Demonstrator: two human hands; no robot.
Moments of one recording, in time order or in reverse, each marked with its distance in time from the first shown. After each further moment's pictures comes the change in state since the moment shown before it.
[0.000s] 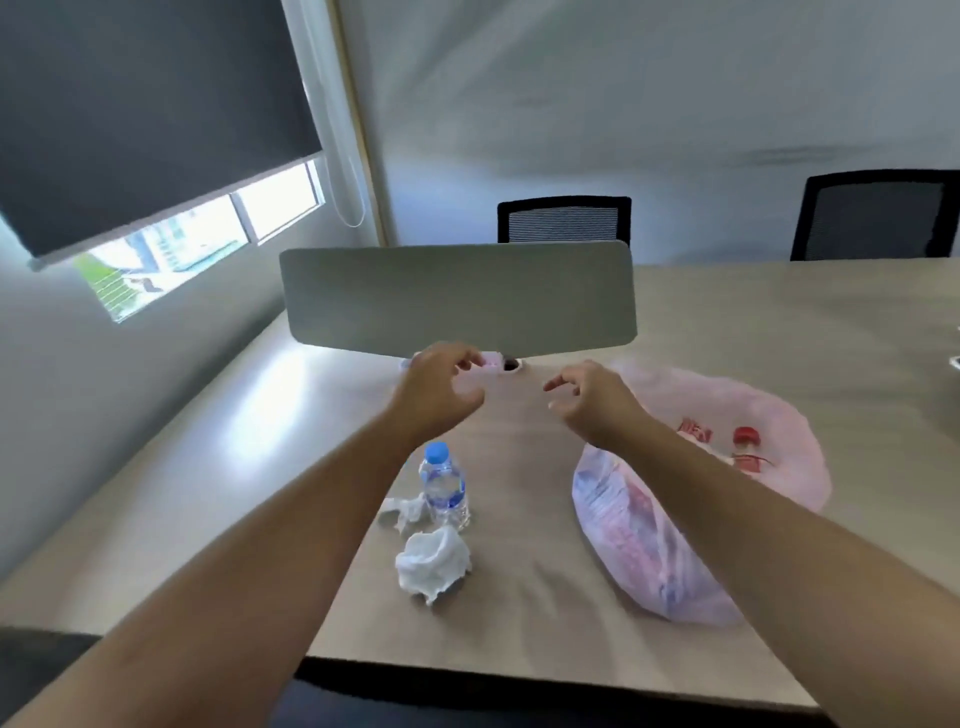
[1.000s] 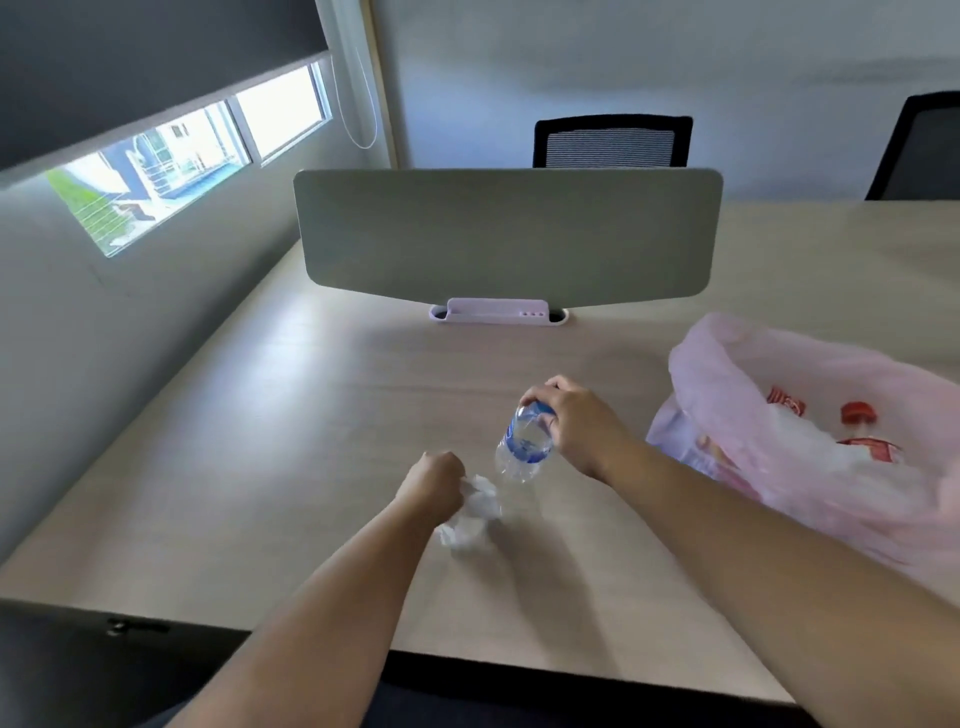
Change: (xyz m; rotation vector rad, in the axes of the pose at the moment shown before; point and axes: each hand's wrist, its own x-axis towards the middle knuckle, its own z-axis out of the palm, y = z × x) left_hand -0.050 -0.170 0.092 0.214 -0.504 -0.377; right_hand 0.040 -0.024 0.134 -0.052 -0.151 -0.150
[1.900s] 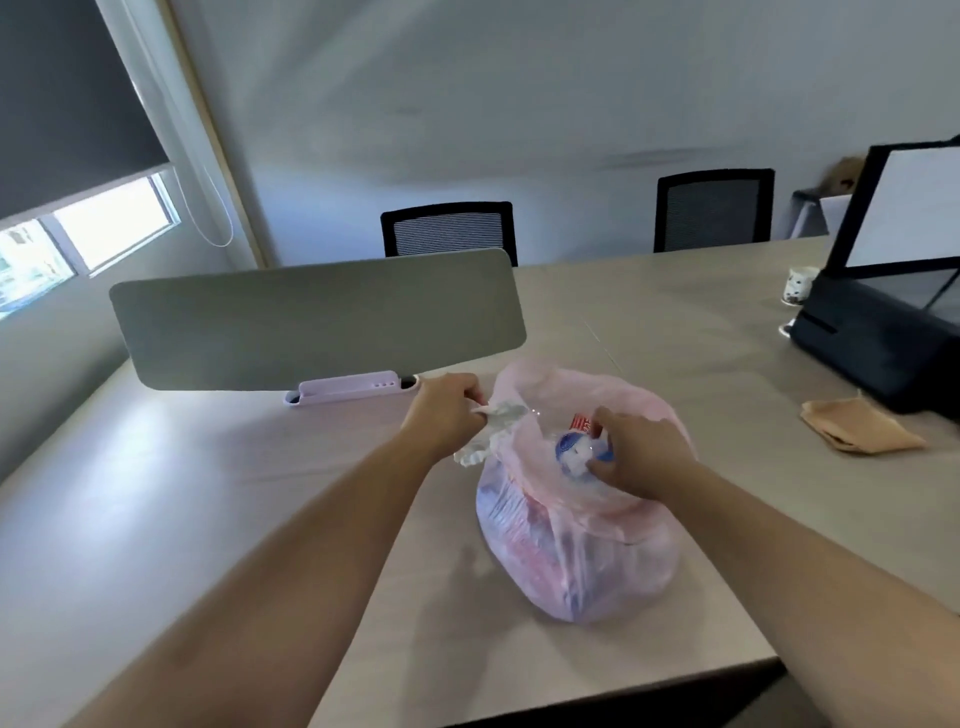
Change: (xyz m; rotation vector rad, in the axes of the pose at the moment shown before) left_hand -0.010 0.253 -0.065 -0.286 0.286 0.484; right_hand -0.142 0.152 -0.159 -0.390 0.077 0.449
